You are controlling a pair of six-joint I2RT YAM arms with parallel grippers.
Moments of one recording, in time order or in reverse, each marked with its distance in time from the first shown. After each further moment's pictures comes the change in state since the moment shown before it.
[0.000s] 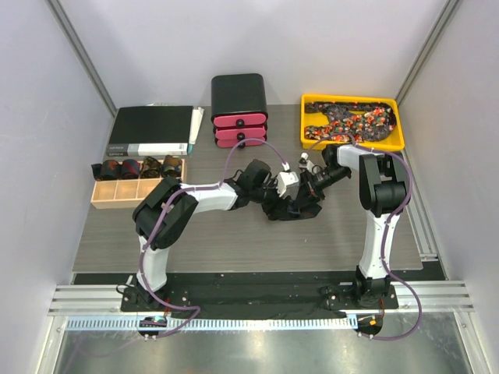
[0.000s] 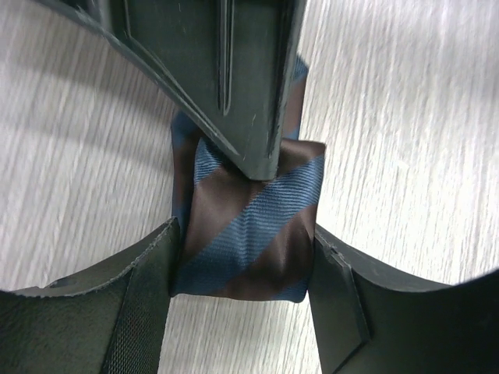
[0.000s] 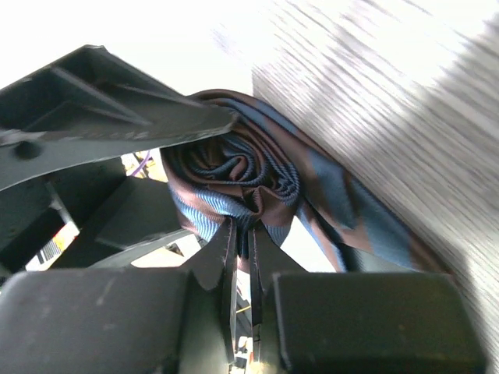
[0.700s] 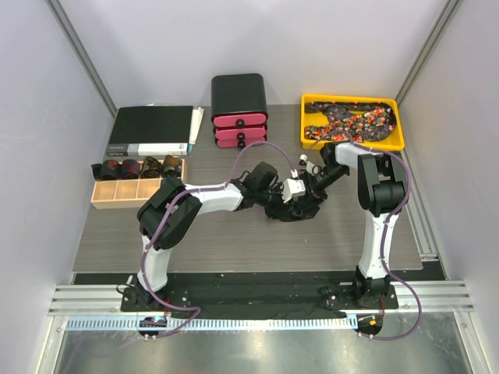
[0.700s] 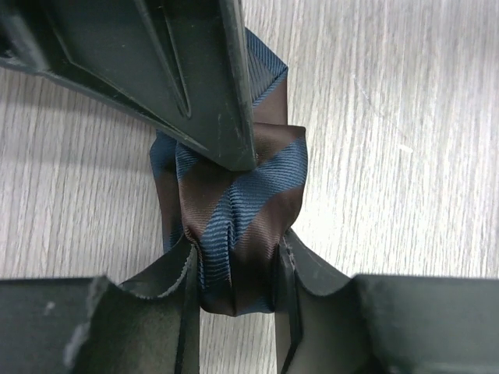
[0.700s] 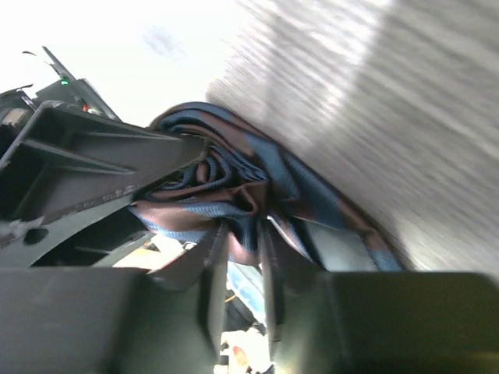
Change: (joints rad) left arm -0.041 0.027 0.038 -0.064 -0.001 0.142; right arm 0.013 0.006 0.031 -0.045 0.125 0.010
